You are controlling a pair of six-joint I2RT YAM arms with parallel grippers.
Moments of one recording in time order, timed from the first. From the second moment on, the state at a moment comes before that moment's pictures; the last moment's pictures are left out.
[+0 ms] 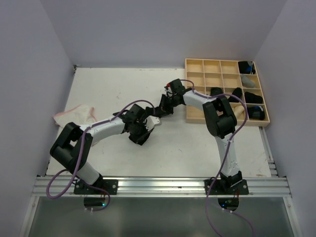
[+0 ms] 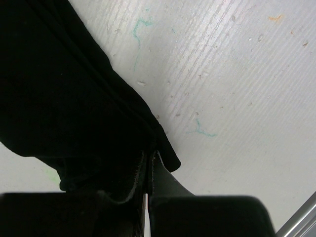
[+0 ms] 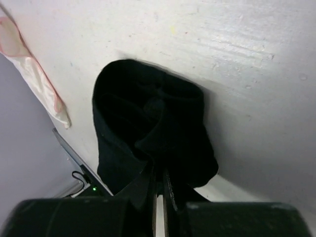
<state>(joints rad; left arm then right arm) -0.61 1.60 0.90 -0.49 0.25 0.40 0.47 2.23 1.61 -0.42 -0.60 0.71</state>
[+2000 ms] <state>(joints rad) -0.61 1.61 0.91 -0.50 0.25 0.40 0.47 2.12 1.50 -0.31 -0.65 0.79</state>
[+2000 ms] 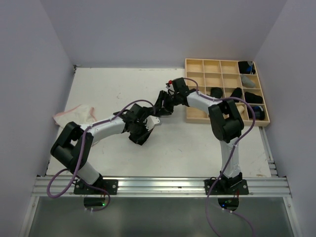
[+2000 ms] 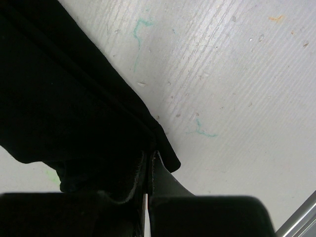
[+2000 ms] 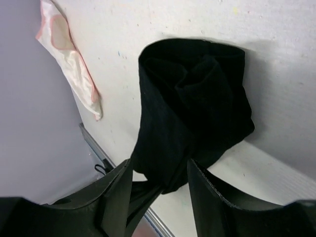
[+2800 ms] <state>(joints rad) -0.60 1.62 0.92 -0.51 0.26 0.40 0.47 2.17 1.51 -0.24 -0.64 0.80</state>
